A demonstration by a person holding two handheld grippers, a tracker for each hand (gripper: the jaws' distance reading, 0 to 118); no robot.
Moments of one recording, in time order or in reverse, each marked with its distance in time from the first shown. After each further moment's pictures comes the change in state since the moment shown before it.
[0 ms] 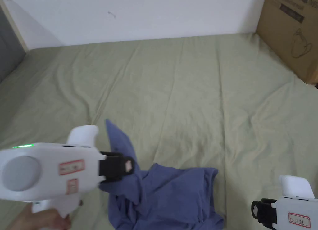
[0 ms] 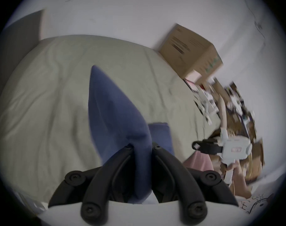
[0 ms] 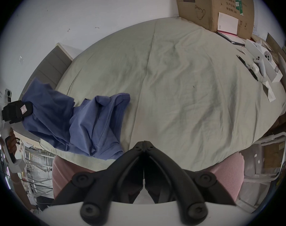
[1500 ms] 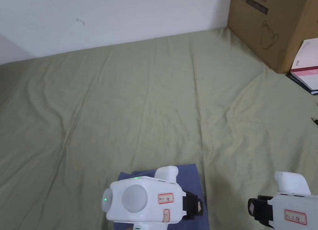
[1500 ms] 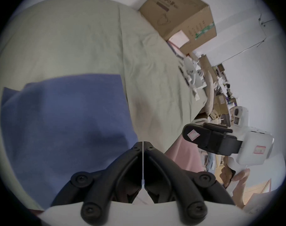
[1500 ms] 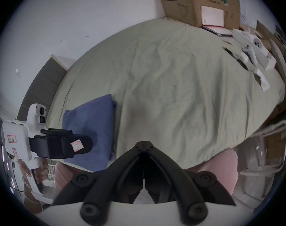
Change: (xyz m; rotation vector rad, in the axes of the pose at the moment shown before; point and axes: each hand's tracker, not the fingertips) left arm 0.073 -0.047 -0.160 -0.255 -0.208 0.085; right arm 0.027 0.000 0.015 0.029 -0.008 -0.084
